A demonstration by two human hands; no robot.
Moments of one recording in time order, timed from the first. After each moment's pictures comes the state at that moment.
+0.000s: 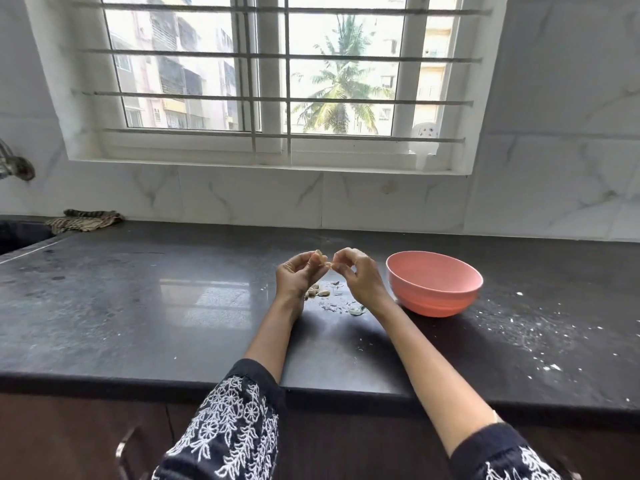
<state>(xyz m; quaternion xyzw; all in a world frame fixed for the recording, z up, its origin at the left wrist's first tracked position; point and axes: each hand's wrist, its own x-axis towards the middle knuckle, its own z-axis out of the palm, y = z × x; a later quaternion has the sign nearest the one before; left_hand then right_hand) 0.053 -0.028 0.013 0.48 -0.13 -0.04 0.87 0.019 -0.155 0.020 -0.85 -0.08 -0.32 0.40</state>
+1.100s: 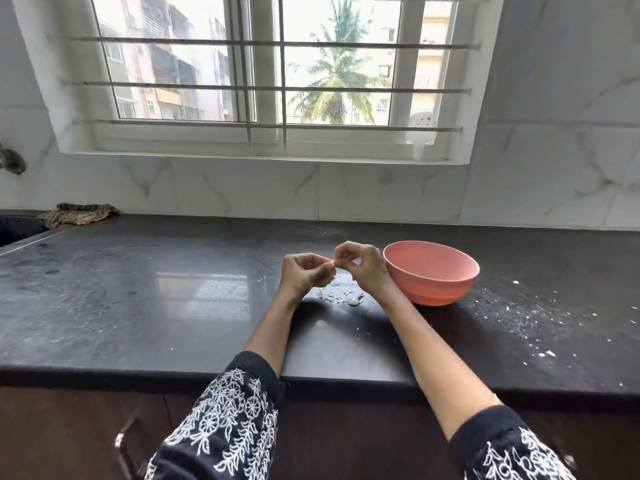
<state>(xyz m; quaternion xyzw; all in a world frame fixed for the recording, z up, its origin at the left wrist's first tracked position) 0.052 -0.029 0.007 0.63 -0.23 -0.03 0.74 0.019 -0.170 0.022 -0.87 -0.08 -0.30 0.39</state>
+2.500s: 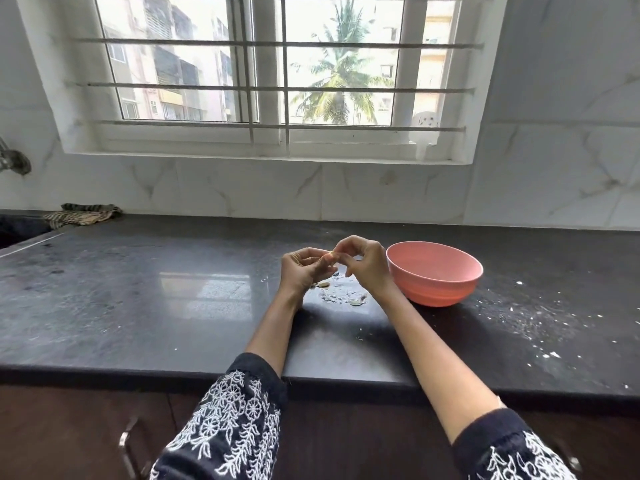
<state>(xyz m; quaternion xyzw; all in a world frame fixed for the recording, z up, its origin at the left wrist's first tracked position) 0.049 -0.027 0.011 0.58 -0.19 -0.04 0.79 0.013 -0.159 0.026 -0.80 -0.10 -0.33 0.49</state>
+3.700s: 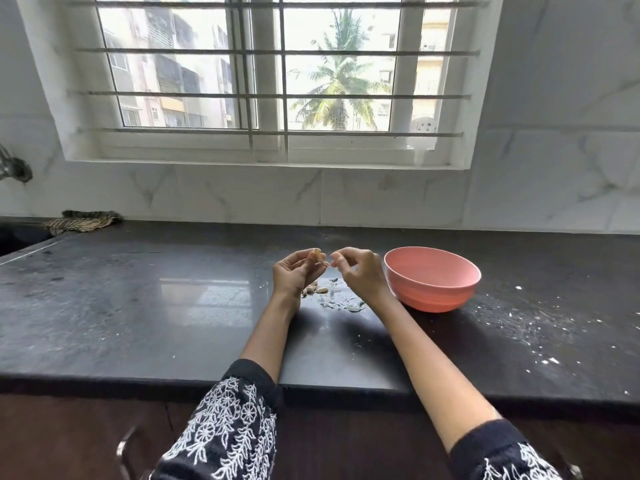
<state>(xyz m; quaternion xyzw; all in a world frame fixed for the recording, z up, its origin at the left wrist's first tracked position) 0.055 -0.028 0.015 0.48 -0.13 -0.04 0.87 0.016 -0.156 0.023 -0.86 -0.03 -0.35 0.37</state>
